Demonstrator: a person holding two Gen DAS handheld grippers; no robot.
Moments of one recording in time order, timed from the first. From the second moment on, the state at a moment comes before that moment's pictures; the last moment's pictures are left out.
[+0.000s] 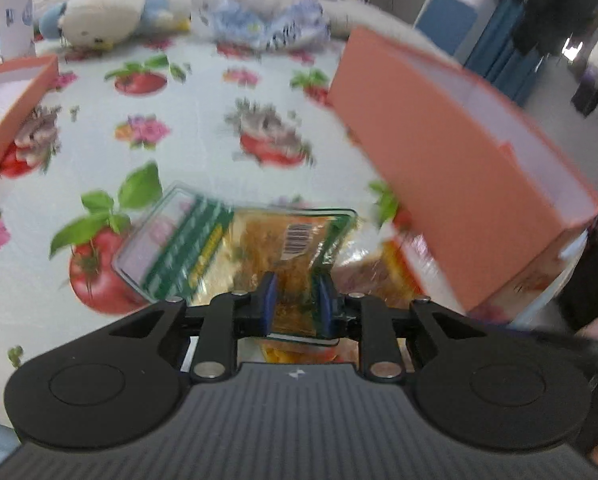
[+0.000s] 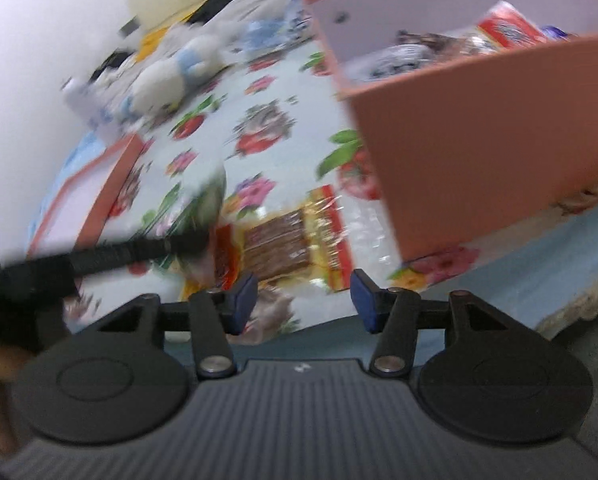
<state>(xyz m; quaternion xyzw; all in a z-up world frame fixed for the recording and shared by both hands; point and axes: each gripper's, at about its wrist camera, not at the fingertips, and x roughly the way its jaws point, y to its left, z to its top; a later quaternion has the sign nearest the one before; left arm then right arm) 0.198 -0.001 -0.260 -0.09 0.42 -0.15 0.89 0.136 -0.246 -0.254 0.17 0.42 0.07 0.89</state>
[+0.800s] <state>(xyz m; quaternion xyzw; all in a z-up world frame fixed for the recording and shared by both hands) 0.199 0.027 -0.276 -0.18 0.43 -0.16 0.87 0.150 -0.258 -0.279 0.36 0.40 0.10 0.84</state>
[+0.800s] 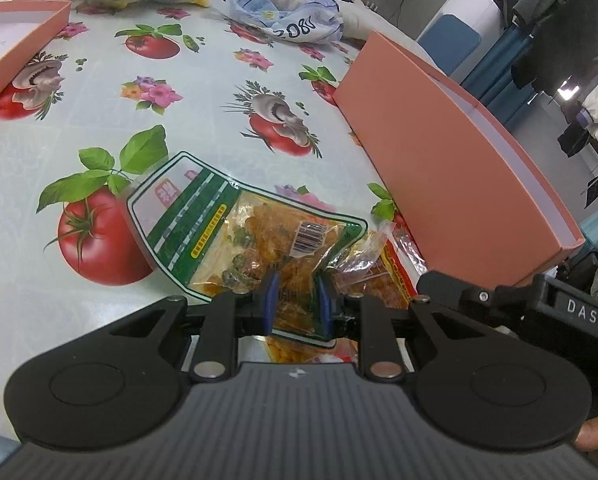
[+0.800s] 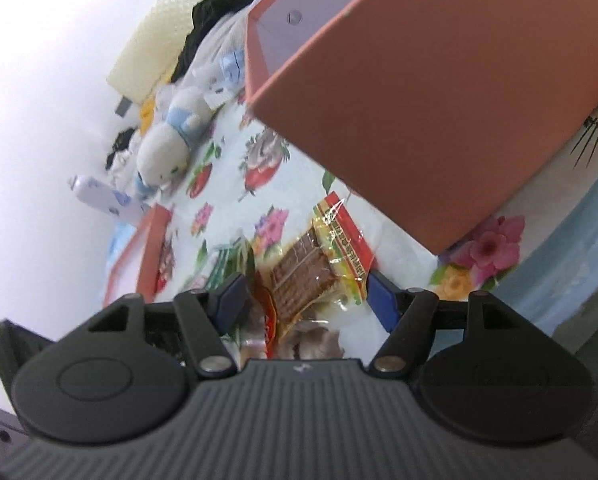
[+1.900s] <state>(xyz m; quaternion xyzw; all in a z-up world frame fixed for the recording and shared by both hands) 0.178 0.037 -0.200 -0.19 0.39 -0.07 0.90 0.160 -0.231 -0.184 0.21 0.36 0.13 0.90</state>
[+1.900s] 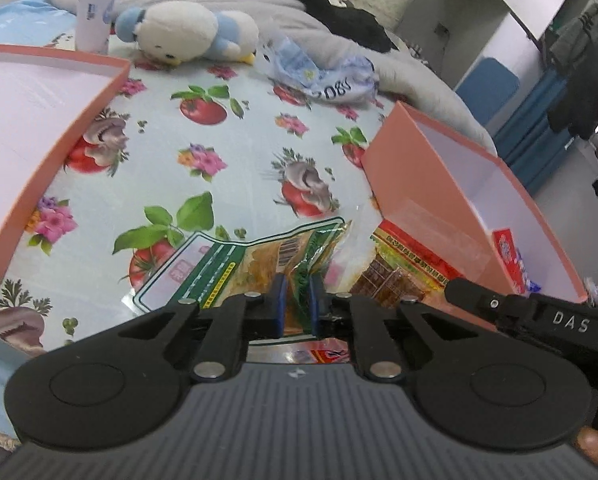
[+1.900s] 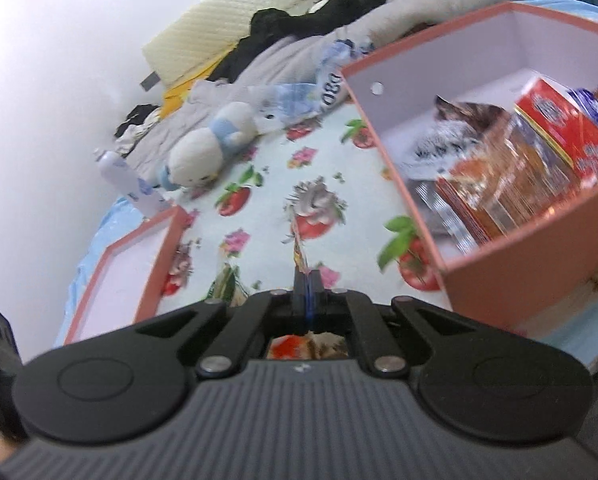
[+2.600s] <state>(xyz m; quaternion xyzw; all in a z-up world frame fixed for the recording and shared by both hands) 0.199 0.012 -0.195 -0.19 0.39 -0.10 0.89 0.159 -0.243 -0.178 0.20 0.38 0.14 0.89</state>
